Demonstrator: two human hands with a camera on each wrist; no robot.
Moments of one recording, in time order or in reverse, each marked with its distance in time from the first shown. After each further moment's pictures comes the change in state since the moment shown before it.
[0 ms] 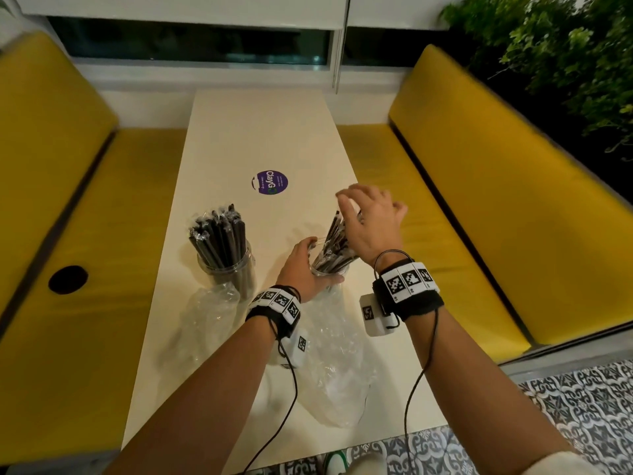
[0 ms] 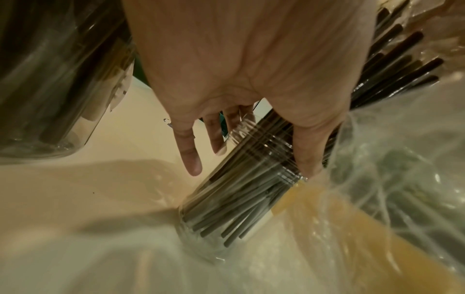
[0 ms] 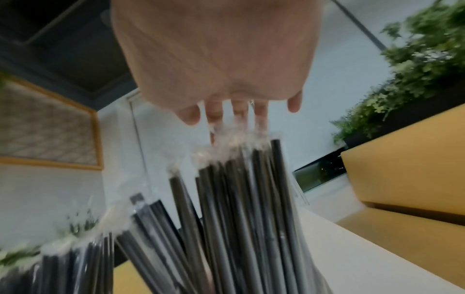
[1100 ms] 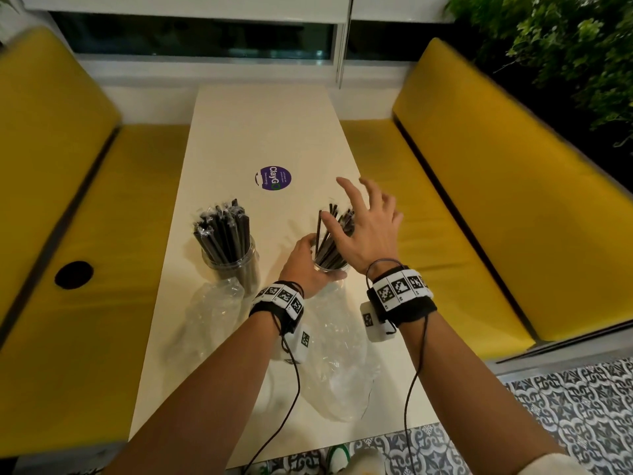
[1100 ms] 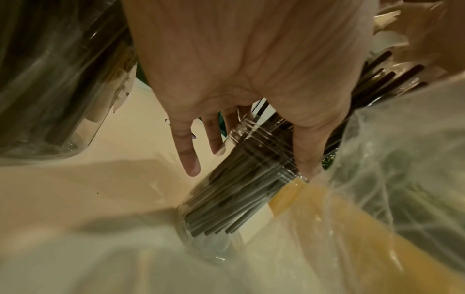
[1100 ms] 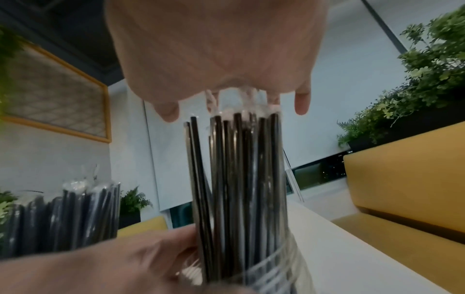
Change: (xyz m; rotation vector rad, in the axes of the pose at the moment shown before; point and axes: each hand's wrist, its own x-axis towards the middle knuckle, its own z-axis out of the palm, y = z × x) left_hand -0.002 0.002 -0.002 0.007 -0.011 -0.035; right_hand -0.020 -0.003 0.018 -0.109 -0.010 -0.005
